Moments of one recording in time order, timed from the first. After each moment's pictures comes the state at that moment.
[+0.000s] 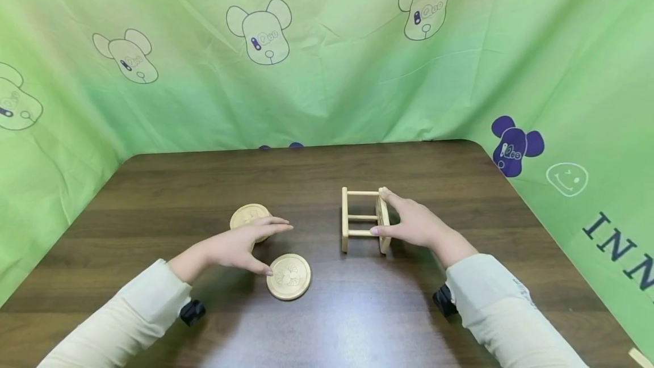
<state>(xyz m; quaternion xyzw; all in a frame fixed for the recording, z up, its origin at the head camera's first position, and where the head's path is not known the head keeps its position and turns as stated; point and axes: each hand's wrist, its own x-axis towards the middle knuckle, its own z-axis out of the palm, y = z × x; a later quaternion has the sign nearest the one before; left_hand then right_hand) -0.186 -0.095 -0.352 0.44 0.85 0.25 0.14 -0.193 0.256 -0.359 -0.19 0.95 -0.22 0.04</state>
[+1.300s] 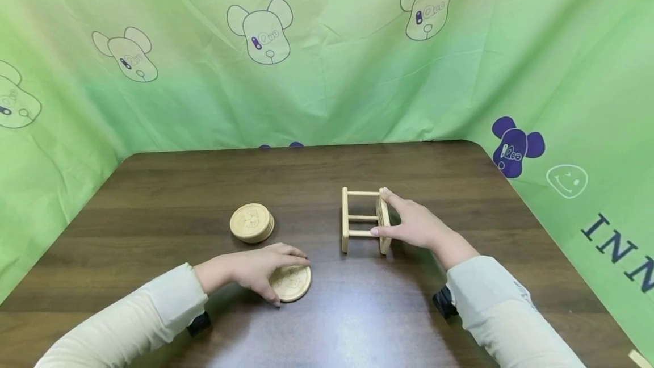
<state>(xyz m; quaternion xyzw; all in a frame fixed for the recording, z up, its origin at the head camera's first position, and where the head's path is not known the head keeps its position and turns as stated) -0.173 -0.067 -0.380 0.49 0.85 0.12 0.18 -0.194 0.256 -0.359 -0.20 0.95 -0.22 0.04</state>
